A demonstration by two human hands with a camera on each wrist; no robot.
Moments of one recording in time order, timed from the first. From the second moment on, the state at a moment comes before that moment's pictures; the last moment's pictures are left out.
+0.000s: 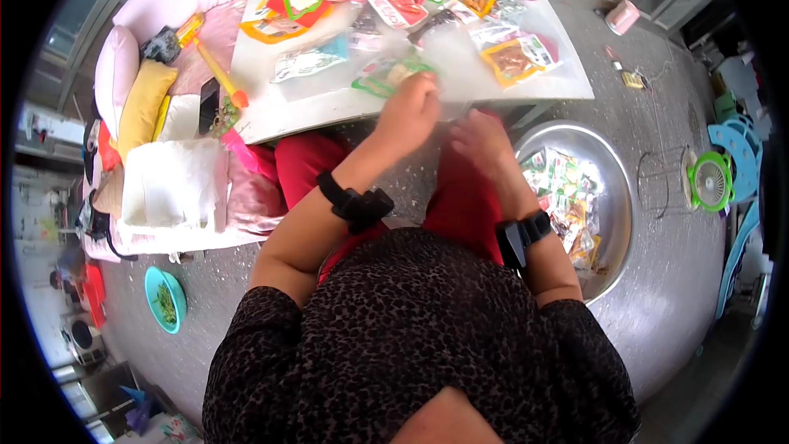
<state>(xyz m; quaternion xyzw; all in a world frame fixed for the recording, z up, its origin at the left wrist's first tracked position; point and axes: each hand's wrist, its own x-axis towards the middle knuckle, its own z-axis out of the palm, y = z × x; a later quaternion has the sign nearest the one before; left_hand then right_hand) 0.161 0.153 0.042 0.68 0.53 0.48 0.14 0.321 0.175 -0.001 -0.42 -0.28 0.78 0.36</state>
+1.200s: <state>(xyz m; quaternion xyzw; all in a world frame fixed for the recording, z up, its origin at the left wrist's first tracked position) 0.098 0.095 -0.051 0.64 0.60 0.23 0.42 0.683 0.114 -0.088 -0.75 -0.50 0.41 0.12</state>
